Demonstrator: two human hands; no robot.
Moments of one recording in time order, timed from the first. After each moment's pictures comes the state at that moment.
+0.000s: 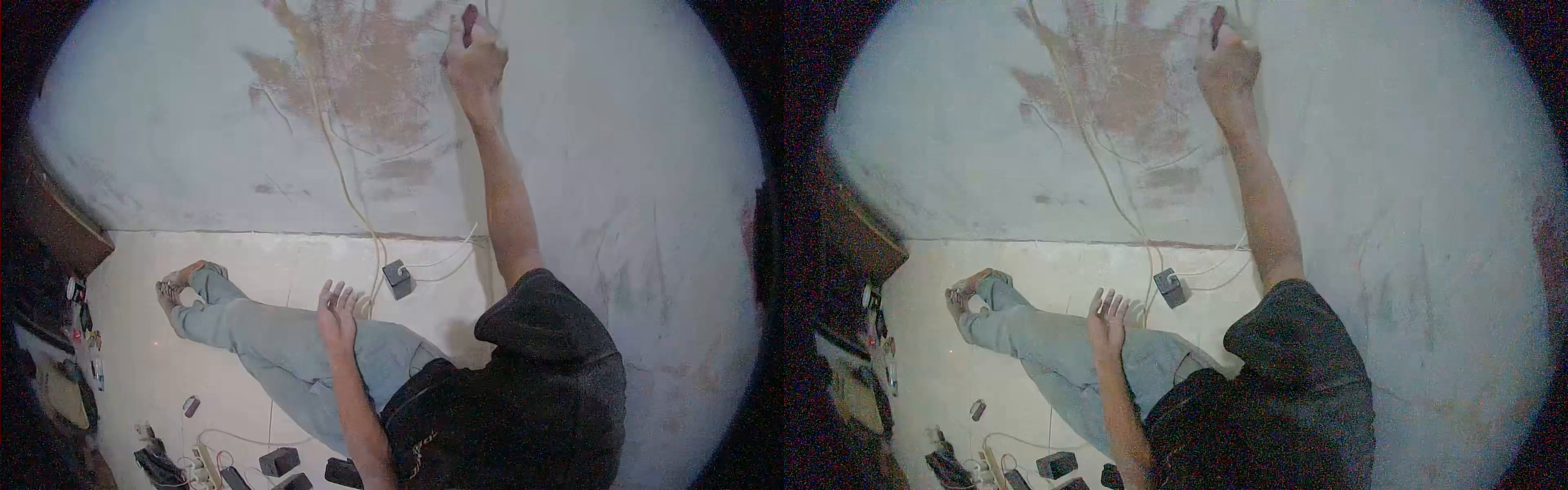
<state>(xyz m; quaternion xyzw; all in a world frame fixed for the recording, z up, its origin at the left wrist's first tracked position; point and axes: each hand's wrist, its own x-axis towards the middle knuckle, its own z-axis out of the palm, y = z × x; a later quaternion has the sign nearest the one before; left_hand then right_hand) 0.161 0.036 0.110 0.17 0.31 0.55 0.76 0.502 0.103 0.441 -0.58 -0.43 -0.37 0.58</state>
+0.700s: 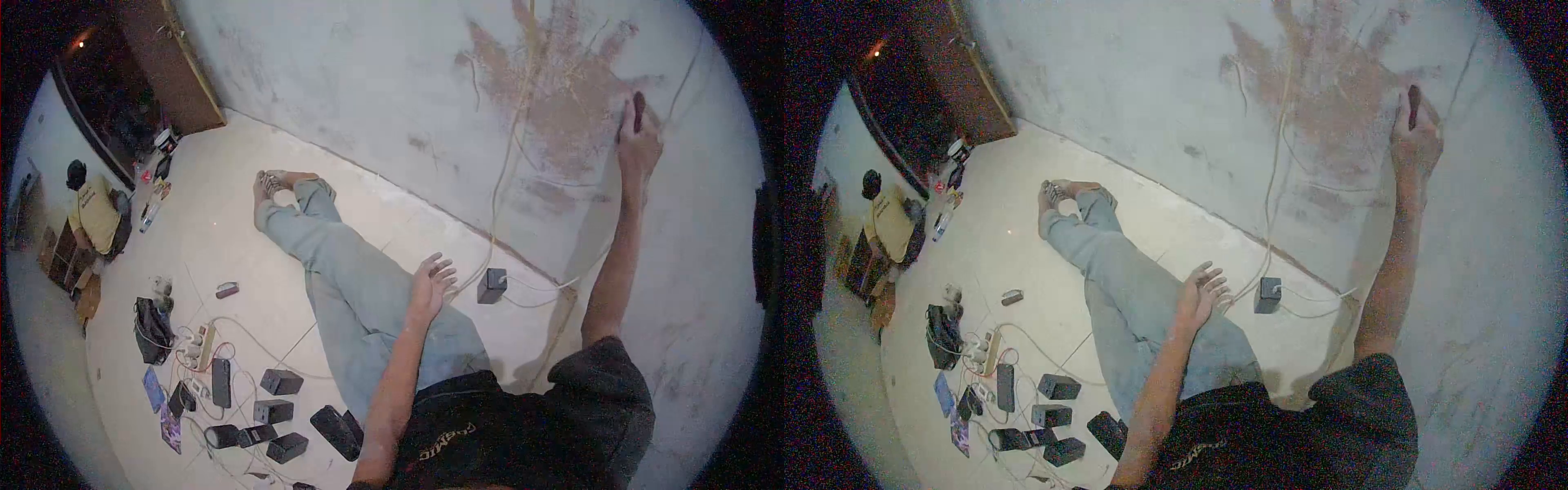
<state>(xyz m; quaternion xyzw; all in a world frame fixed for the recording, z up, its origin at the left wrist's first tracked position) 0.159 0.042 0.092 0.17 0.25 0.57 0.77 0.476 0.099 0.425 -0.64 -0.48 -0.31 0.51</state>
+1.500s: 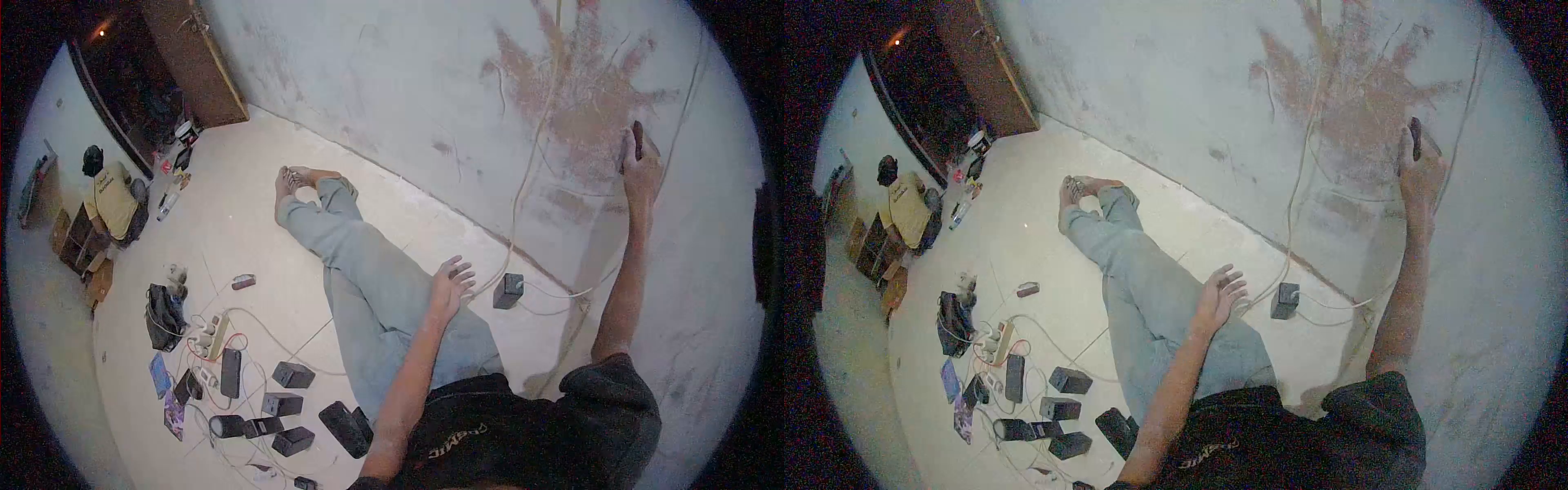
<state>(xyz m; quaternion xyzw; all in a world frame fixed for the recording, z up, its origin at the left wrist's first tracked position) 0.160 0.036 0.105 0.17 0.28 0.58 0.75 0.486 0.104 0.390 -0.63 -0.54 -0.28 0.48</state>
